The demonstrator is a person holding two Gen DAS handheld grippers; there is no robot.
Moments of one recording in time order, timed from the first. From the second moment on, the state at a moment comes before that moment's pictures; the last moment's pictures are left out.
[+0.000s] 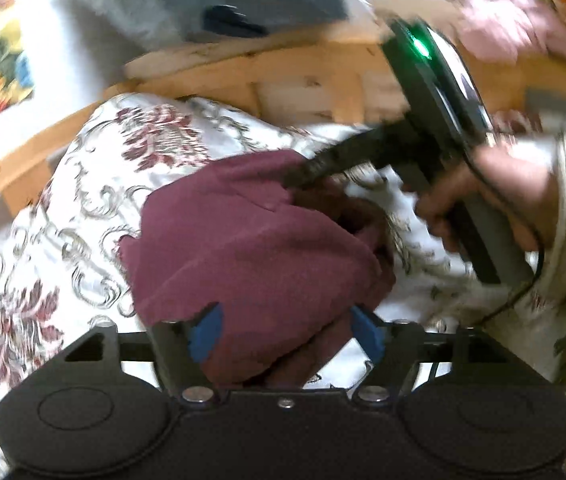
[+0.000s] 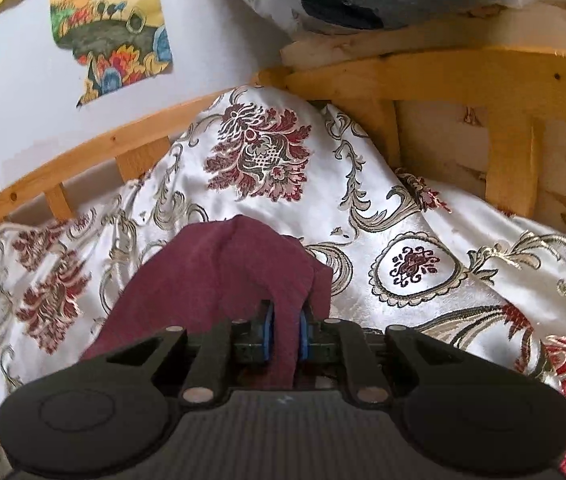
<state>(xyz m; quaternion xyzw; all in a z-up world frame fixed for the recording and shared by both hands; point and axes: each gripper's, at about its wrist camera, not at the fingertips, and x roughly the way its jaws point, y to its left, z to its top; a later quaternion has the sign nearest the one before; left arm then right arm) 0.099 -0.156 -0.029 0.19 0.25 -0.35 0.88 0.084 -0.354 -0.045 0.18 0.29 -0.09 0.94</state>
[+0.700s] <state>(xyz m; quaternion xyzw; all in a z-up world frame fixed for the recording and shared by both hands) 0.325 -0.120 -0.045 -0.02 0.35 -0.14 0.93 0.077 -0.357 -0.053 0.18 0.25 -0.11 0.95</state>
